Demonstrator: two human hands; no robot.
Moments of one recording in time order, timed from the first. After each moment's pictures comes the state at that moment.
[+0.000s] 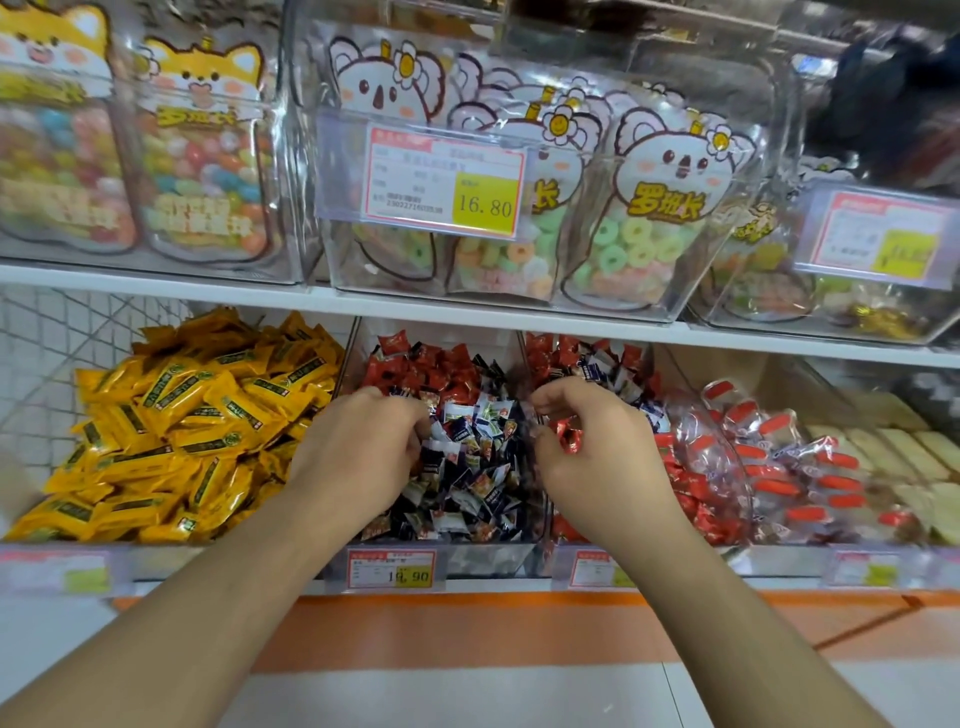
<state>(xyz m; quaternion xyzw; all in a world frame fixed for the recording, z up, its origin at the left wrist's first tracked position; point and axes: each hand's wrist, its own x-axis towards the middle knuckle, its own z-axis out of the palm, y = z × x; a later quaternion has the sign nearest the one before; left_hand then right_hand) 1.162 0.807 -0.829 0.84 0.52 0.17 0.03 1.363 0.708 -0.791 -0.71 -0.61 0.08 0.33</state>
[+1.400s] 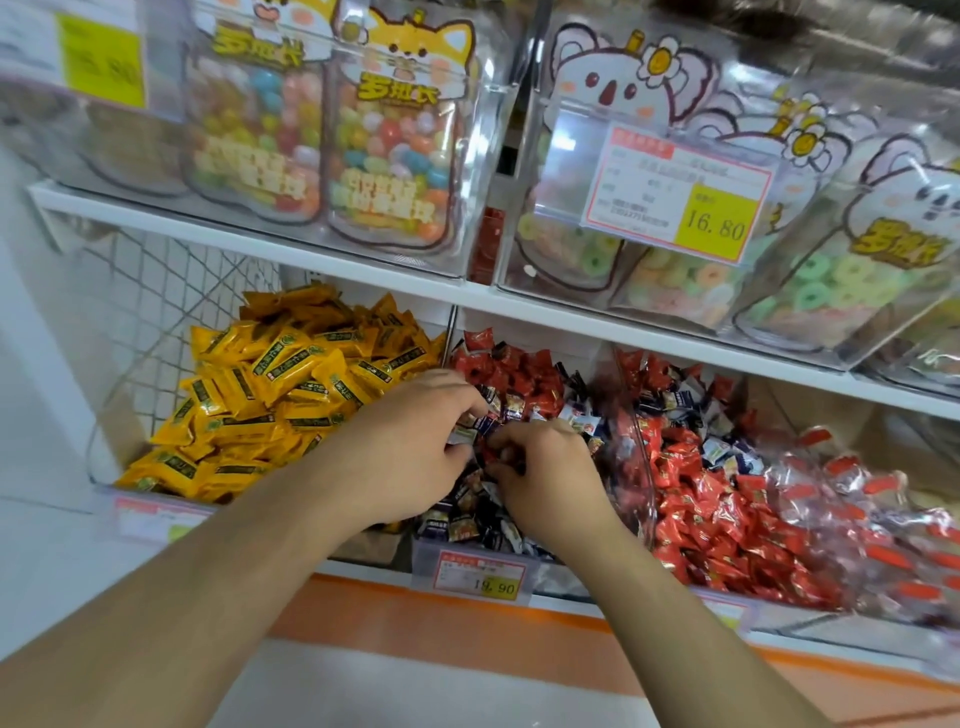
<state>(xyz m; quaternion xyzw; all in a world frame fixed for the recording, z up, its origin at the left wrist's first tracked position) 1.102 0.810 -0.808 0.85 0.45 0.16 0.20 1.289 0.783 -0.862 -0.66 -0.71 0.06 0.22</state>
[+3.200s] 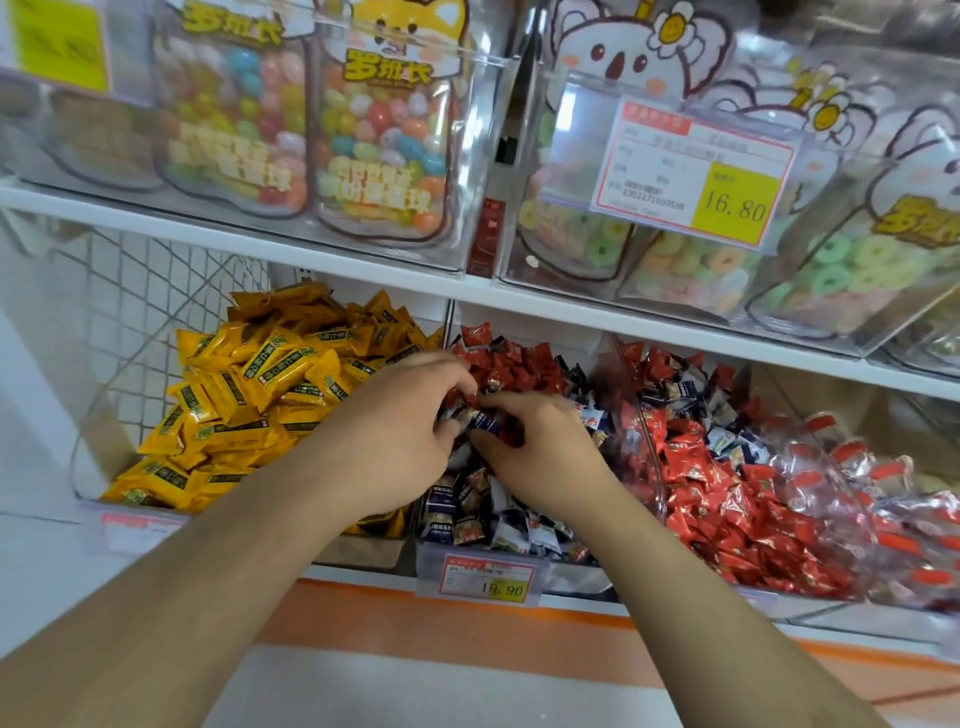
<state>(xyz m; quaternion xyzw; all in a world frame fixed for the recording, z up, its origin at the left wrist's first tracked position) 1.098 0.817 -0.802 0.83 0.48 0.20 0.20 1.286 0.805 -0.852 -0.65 -0.72 0.10 0.23</state>
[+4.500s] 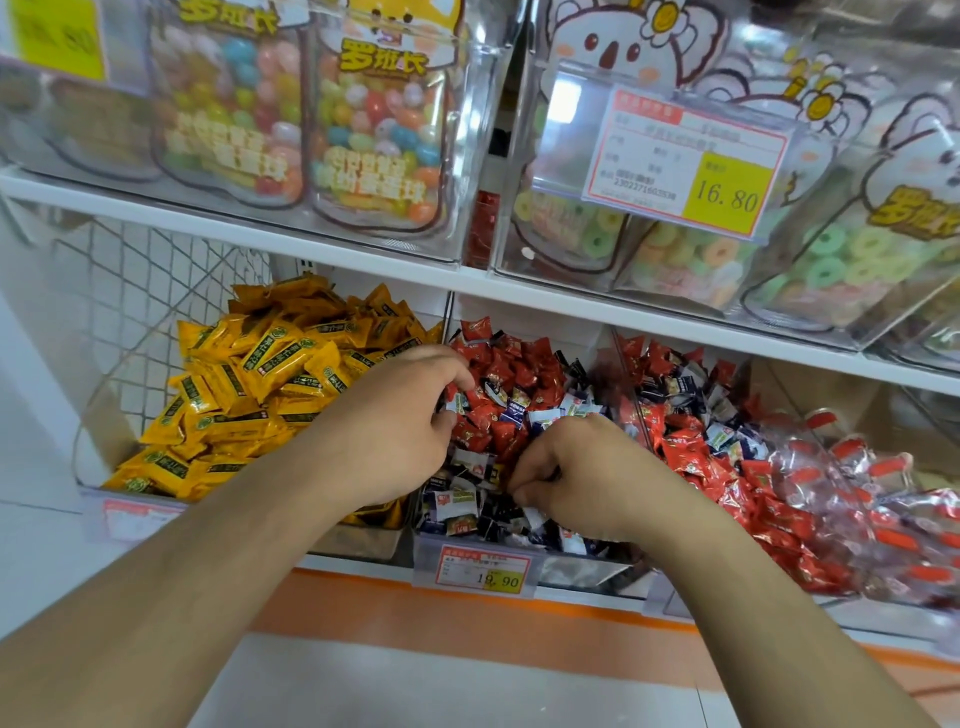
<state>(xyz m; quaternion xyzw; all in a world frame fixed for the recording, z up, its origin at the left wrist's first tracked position) 1.099 0.816 -0.804 0.83 0.49 0.19 0.21 1.310 0.767 -0.806 -0.65 -0.72 0.21 0.04</state>
